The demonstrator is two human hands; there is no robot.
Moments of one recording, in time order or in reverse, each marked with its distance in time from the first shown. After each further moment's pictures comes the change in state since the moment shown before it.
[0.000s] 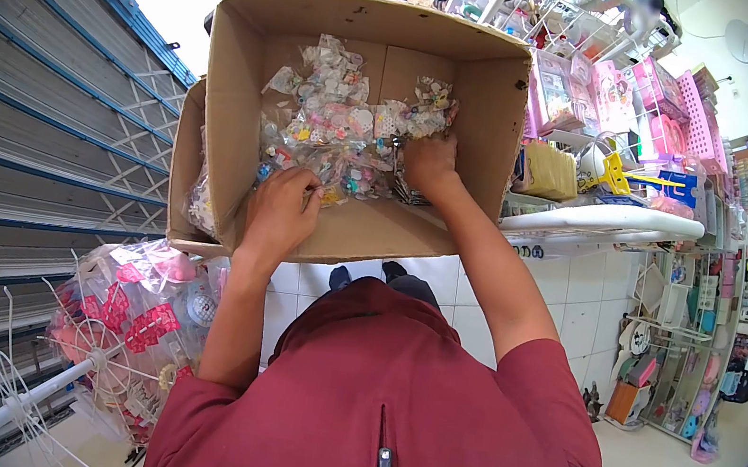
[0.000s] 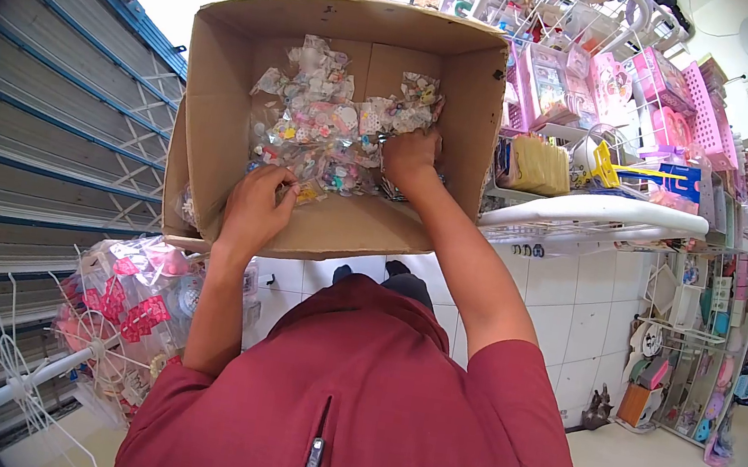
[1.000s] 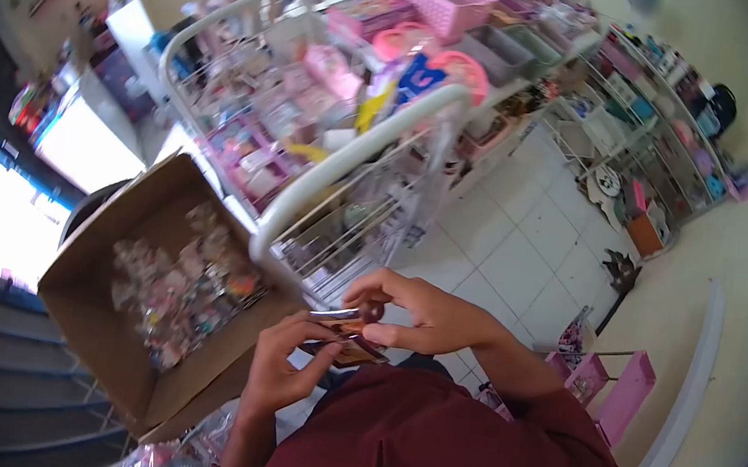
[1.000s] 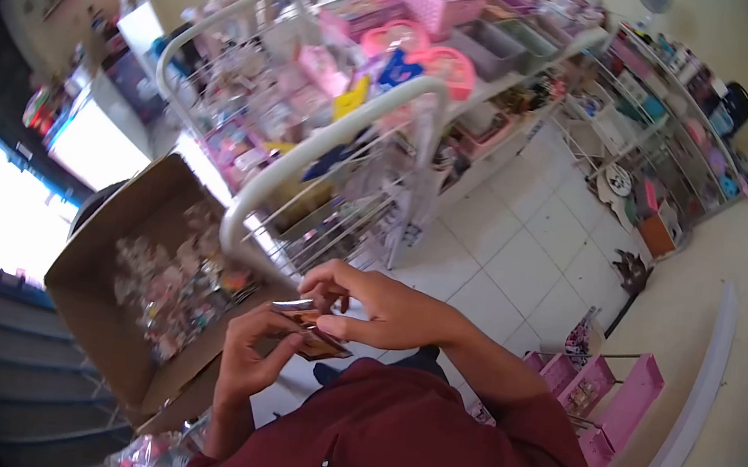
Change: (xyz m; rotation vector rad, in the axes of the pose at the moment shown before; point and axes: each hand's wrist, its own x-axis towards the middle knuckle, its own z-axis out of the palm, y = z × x) left_hand -0.027 0.239 0.067 -0.738 -0.598 0.530; right_hand -0.356 0.158 -0.036 1.600 0.472 -0.271
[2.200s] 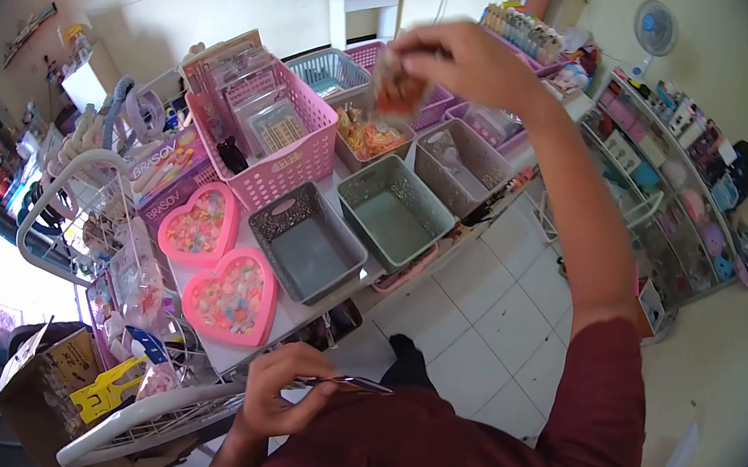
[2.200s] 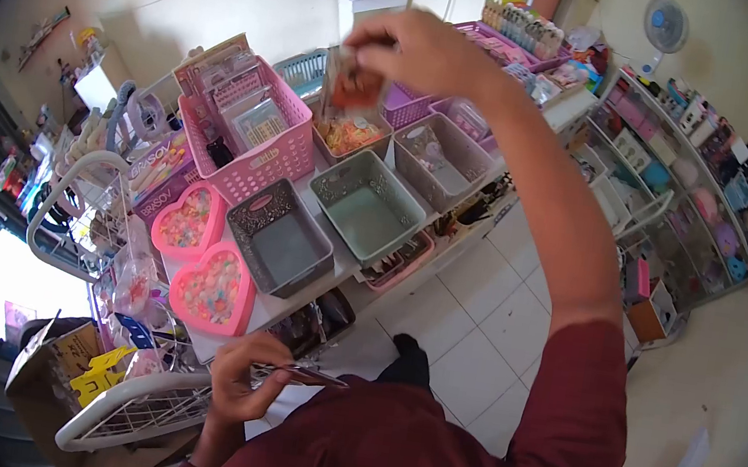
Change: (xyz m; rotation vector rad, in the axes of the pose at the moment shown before) left_hand 0.435 0.004 0.267 -0.020 0.034 0.275; right_hand 0.130 -0.069 -0.703 -0.933 0.174 -0.257
